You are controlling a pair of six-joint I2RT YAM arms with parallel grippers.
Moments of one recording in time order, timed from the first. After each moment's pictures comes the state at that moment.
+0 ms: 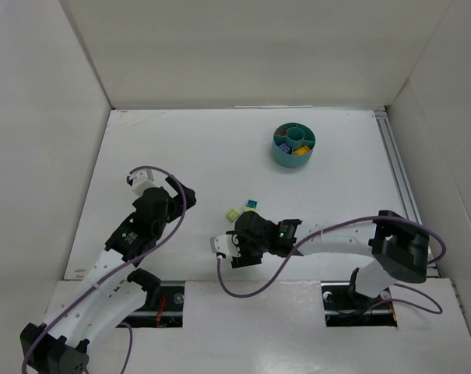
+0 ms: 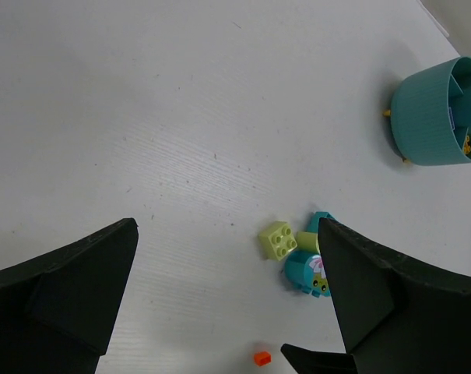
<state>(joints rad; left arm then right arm) -0.49 0.67 0.58 -0.46 -0.36 -0.88 1.19 1.55 0.87 -0.23 -0.13 -0.59</state>
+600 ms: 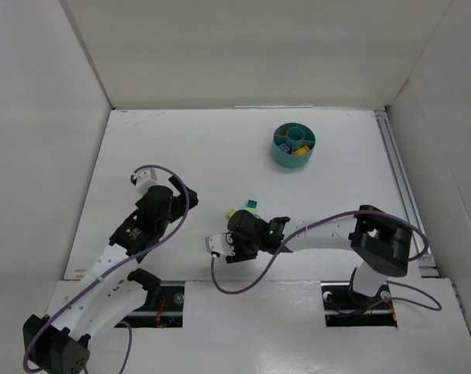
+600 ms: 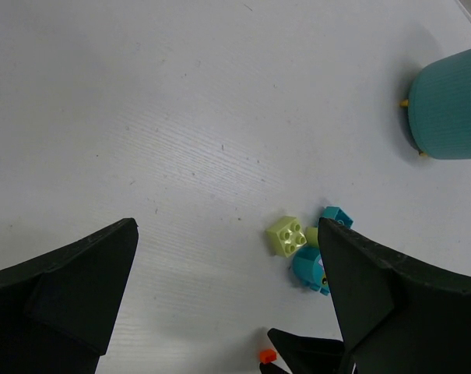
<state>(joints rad) -0.49 0.73 0.58 -0.45 -0.35 -0.90 1.17 1.68 0.92 -0.20 -0.12 -0.63</state>
